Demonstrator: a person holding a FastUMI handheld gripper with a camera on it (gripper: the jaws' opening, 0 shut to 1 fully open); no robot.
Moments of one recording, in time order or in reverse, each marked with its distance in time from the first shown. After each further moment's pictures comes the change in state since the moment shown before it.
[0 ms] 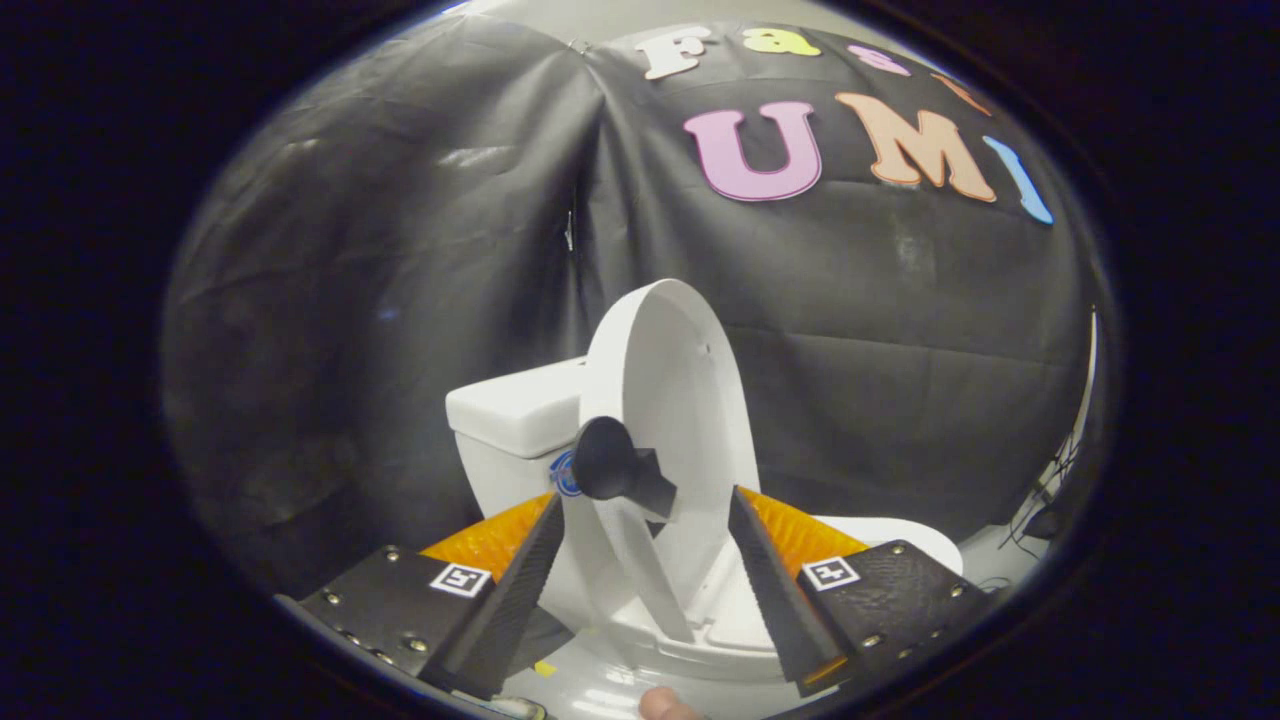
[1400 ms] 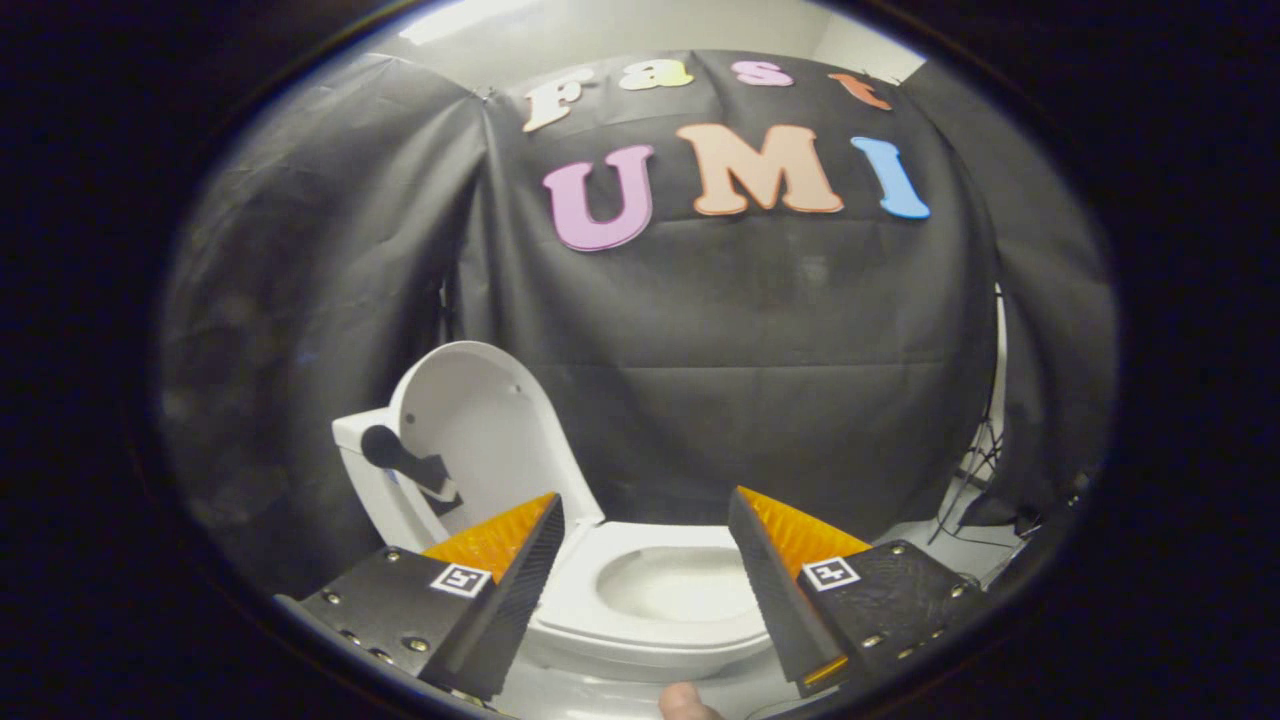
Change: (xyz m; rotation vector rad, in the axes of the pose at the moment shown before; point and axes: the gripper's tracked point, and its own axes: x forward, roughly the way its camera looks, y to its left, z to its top) arm -0.121 -0.215 0.009 0.079 -0.113 -0.275
